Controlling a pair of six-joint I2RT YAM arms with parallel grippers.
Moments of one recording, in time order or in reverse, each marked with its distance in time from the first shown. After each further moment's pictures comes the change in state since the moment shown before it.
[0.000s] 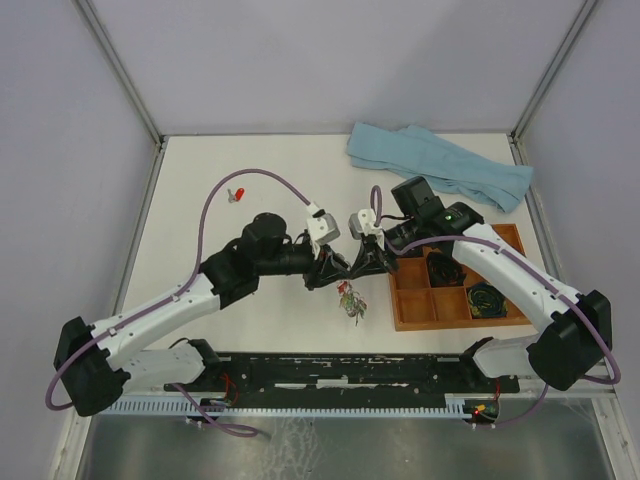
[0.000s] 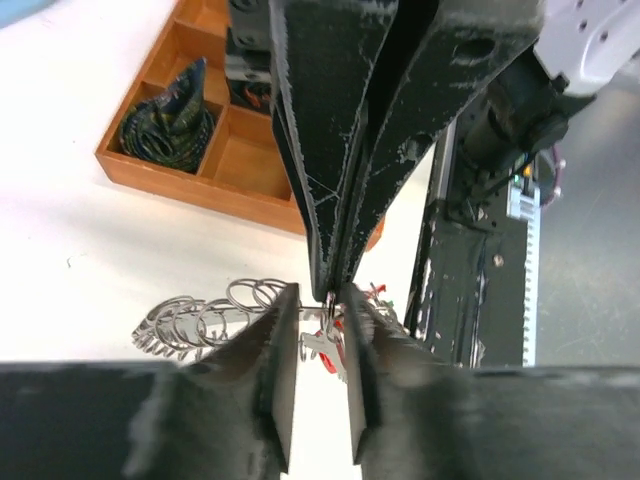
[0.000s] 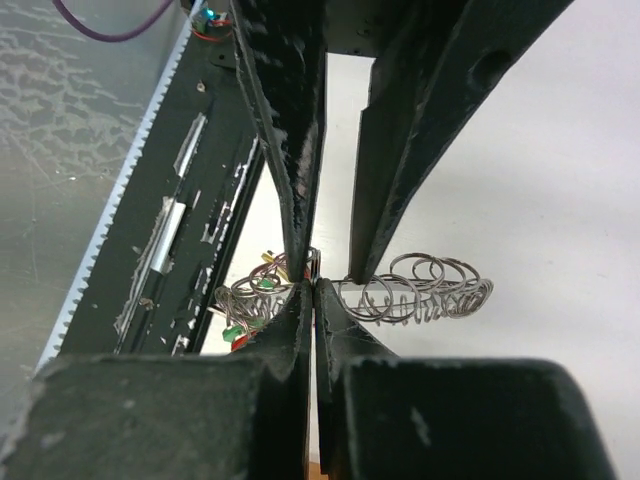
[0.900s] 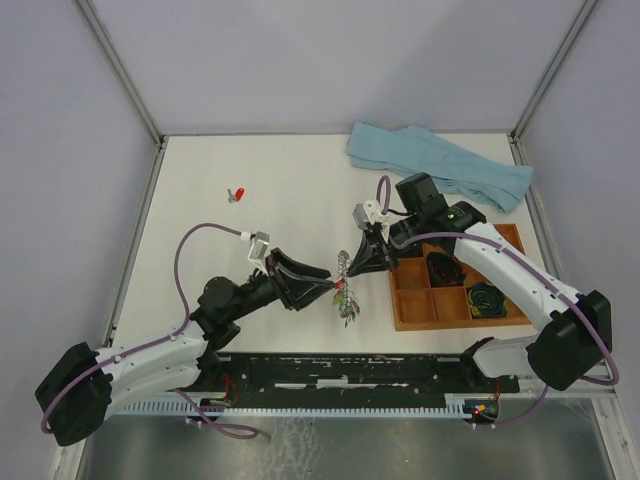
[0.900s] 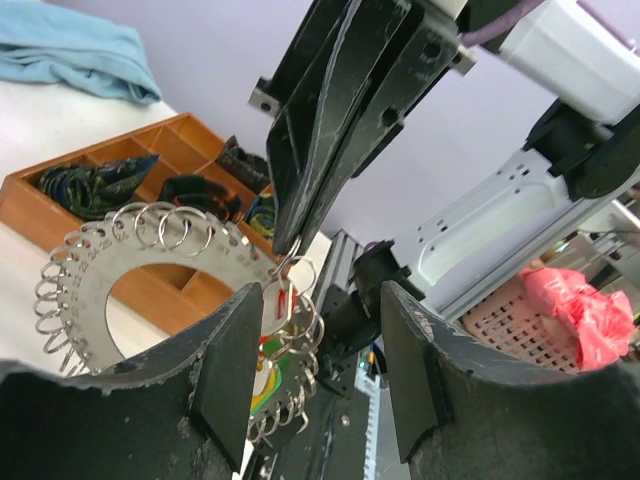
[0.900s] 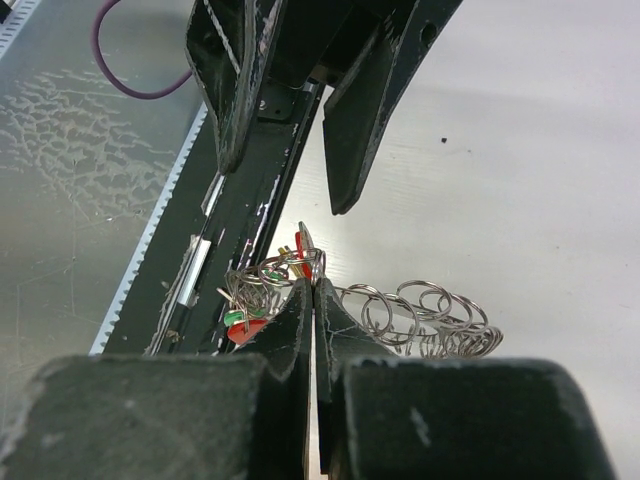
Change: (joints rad) left arm 0.011 -0.278 -0.654 0.990 -0.200 -0.733; right arm -0.034 0.000 -0.010 0.072 -0.129 0.106
